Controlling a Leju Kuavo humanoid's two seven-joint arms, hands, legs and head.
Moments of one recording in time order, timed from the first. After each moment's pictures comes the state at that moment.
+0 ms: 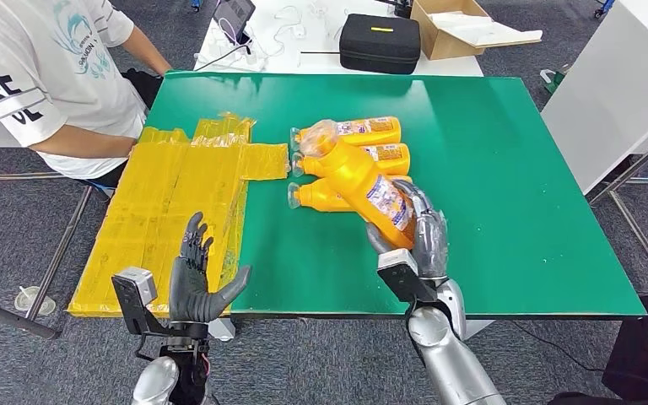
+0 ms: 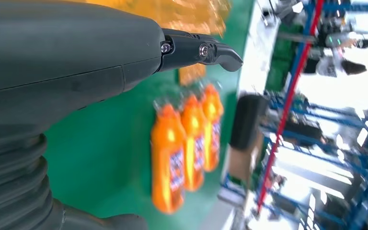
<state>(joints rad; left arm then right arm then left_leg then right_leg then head) 0.00 -0.29 -0.25 -1.29 0.10 -0.05 -0.60 -0.20 0.04 0.28 -1.26 0.44 -0.56 -0.56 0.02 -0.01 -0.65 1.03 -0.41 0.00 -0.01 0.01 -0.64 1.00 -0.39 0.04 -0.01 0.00</state>
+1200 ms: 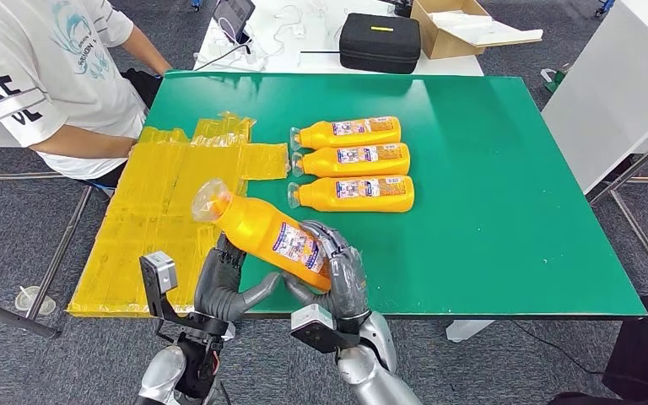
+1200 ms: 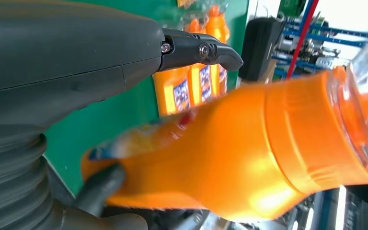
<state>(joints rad) -0.06 -0.25 -0.34 -1.24 0.23 -0.23 -0.51 -0.17 0.25 0.45 -1.07 0.52 -0.61 -0.69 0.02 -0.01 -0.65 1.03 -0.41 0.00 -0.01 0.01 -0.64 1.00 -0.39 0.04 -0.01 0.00</state>
